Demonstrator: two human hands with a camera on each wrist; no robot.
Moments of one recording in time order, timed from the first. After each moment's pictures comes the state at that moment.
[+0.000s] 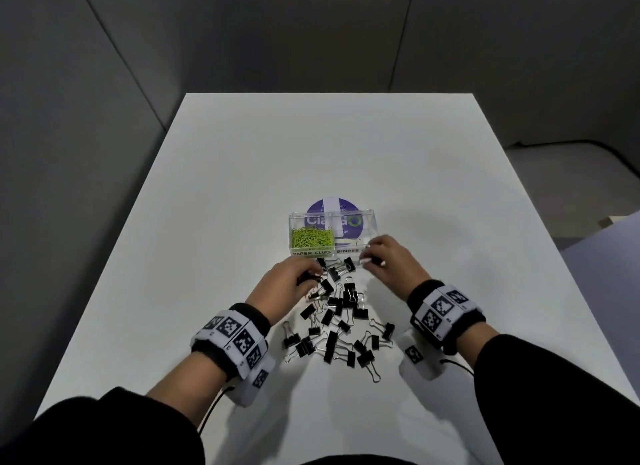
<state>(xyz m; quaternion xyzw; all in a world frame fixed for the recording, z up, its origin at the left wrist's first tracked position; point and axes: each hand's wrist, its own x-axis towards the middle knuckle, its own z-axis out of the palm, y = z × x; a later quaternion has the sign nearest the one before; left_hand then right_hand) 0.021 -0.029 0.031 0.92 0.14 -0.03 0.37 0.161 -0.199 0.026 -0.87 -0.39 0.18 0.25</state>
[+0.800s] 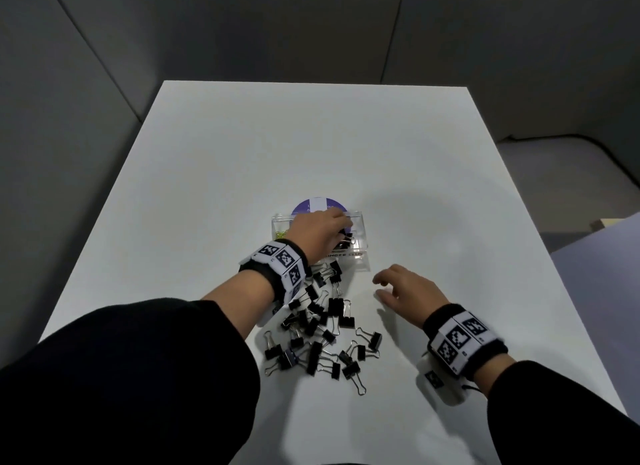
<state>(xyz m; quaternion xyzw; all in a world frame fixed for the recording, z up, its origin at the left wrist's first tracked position) 0.138 -0.033 0.038 0.99 -0.01 -0.02 0.14 0.173 -0.241 0.011 -0.90 -0.36 0.24 0.10</state>
